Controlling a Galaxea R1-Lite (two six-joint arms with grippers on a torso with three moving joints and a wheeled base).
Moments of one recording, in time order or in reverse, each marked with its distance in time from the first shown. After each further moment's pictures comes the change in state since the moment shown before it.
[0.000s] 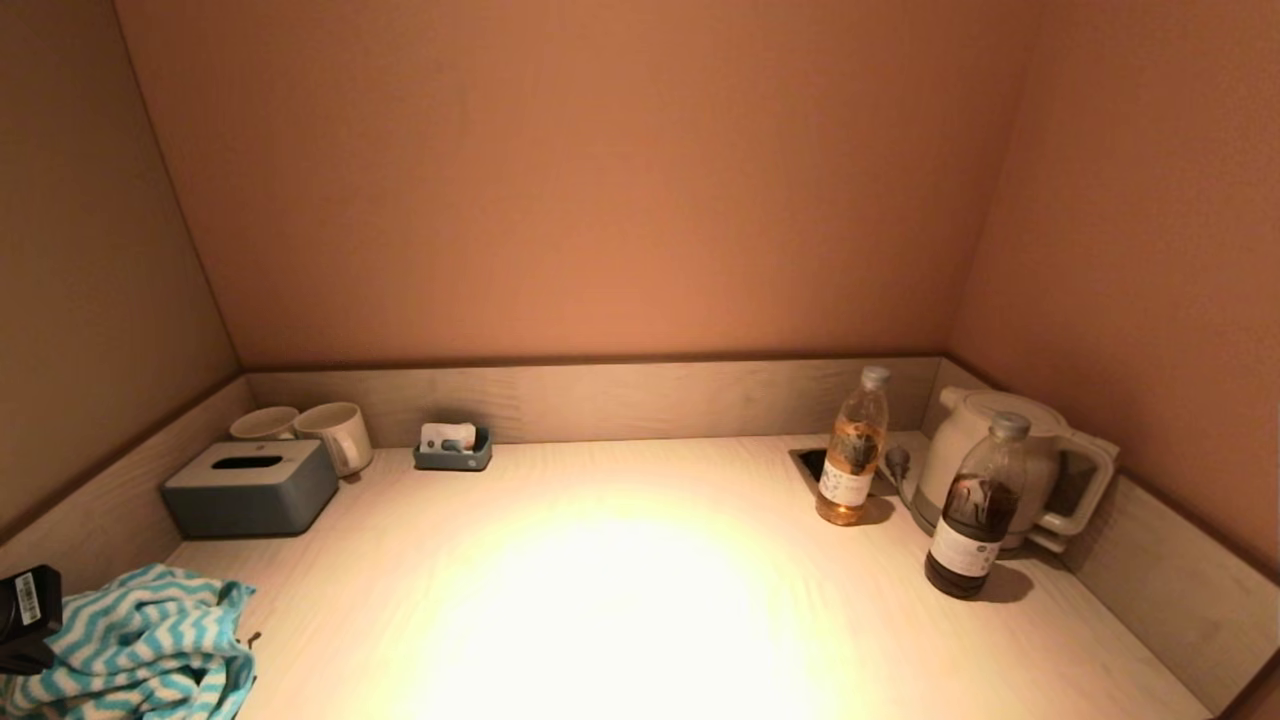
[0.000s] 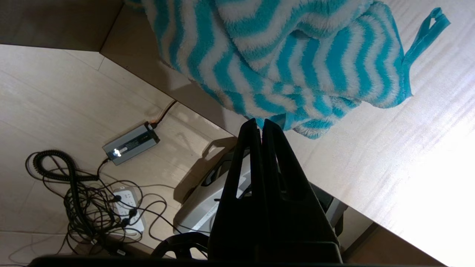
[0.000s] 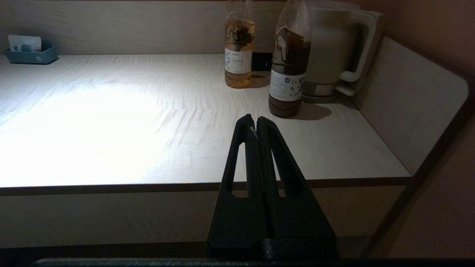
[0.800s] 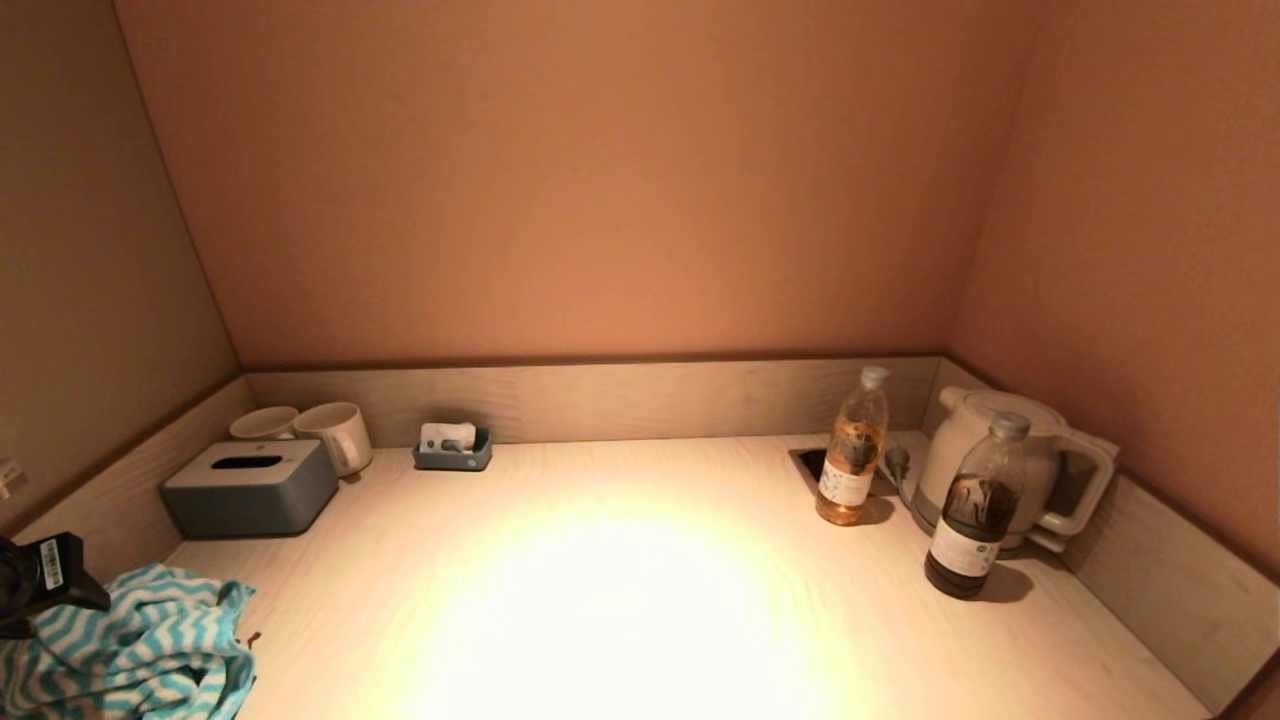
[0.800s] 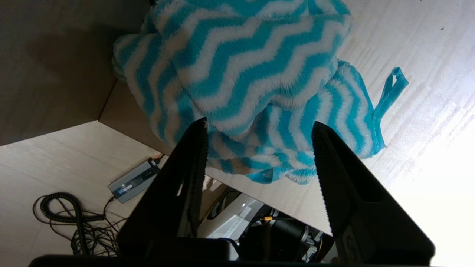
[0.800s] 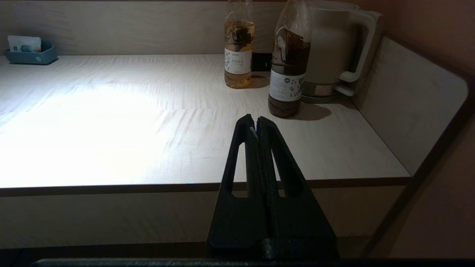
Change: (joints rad) left arm 0.005 0.076 -0.051 -0.121 -0.019 0.082; right arm 0.000 0.000 0.000 -0.001 0.000 0.000
